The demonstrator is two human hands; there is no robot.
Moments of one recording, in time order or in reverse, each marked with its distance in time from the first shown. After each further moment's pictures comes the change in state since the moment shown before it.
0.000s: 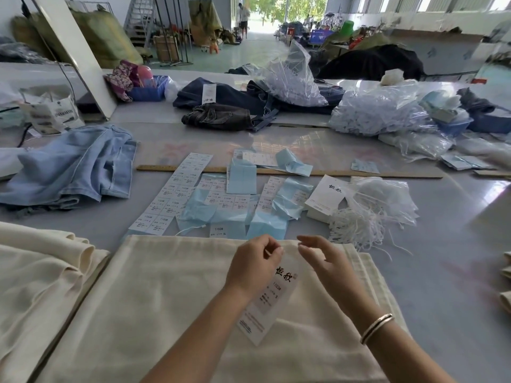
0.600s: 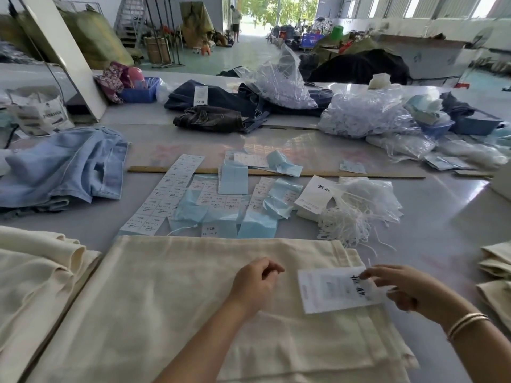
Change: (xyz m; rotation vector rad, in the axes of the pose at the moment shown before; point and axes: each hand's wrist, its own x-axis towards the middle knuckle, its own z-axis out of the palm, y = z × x) left_hand -0.024 -0.009 0.030 -0.102 -0.174 -0.192; right_hand -0.014 0.064 -0.133 0.070 -0.117 0.725
